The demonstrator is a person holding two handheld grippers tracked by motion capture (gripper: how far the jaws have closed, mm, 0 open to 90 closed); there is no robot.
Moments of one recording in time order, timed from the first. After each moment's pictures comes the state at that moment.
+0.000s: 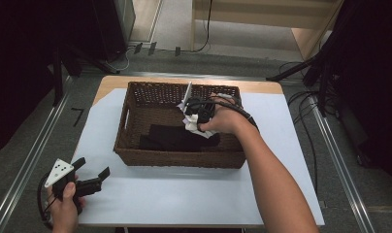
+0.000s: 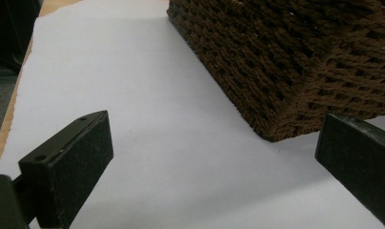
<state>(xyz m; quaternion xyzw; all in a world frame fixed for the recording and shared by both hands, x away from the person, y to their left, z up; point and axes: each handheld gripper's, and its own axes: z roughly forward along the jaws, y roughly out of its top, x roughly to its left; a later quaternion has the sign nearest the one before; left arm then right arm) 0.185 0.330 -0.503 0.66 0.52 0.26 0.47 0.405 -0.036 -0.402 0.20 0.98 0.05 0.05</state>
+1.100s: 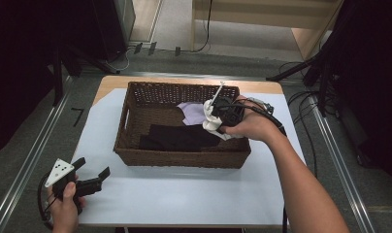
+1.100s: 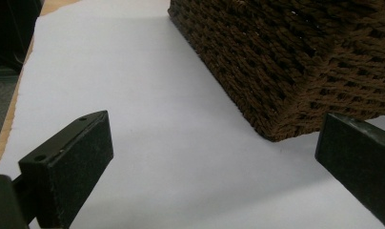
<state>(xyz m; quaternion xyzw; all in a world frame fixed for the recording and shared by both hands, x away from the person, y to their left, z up) 0.185 0.330 -0.503 0.66 0.53 0.26 0.47 0.380 -0.108 -0.380 0.23 0.96 0.12 0.06</state>
